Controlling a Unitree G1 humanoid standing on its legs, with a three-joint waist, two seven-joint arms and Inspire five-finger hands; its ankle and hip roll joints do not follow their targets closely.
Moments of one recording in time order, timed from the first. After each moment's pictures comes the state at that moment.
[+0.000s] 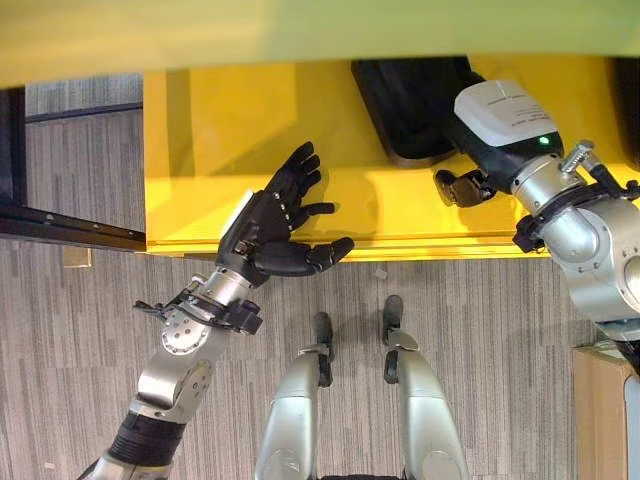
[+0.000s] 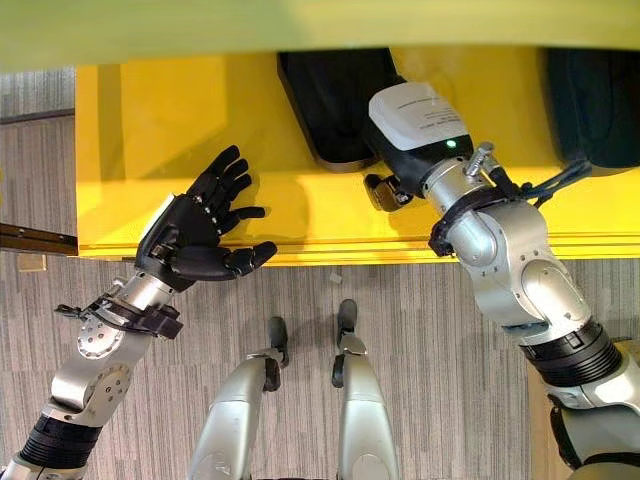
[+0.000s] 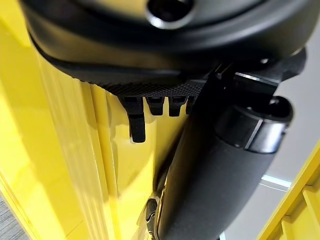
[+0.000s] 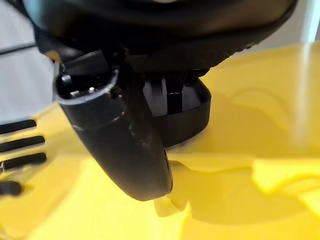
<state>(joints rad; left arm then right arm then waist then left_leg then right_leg) -0.19 0.53 -0.11 -0.22 -0.62 -0.04 -0.16 -0.70 -0.94 0.32 -0.27 -0.51 0.27 0.22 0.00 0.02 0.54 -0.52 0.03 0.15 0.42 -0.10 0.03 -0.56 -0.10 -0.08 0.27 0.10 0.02</state>
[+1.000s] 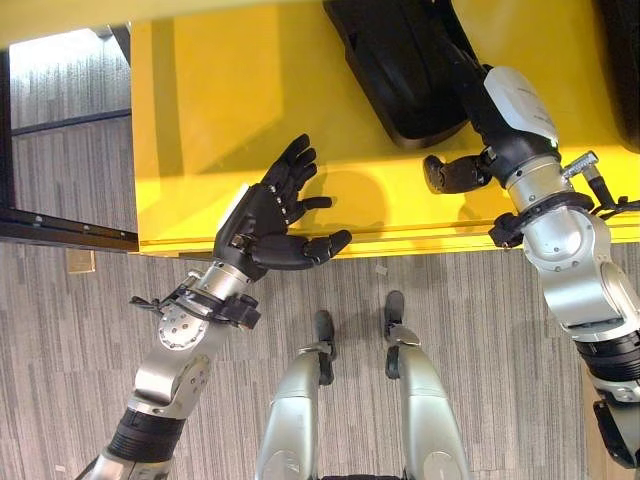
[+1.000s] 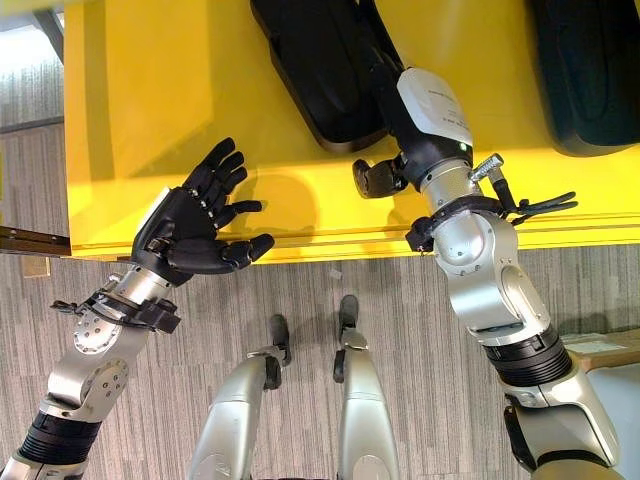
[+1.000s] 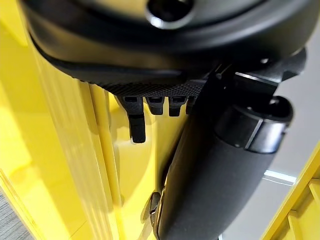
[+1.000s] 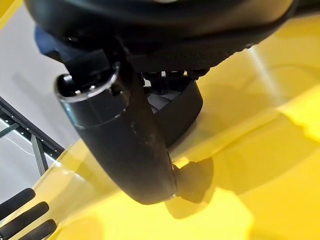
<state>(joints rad) -0.21 0.53 -0.08 -0.23 -0.62 0.01 -0.16 -0.68 -0.75 0.24 -0.24 -0.35 0.37 0.06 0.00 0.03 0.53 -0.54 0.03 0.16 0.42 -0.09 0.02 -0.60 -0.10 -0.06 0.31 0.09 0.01</state>
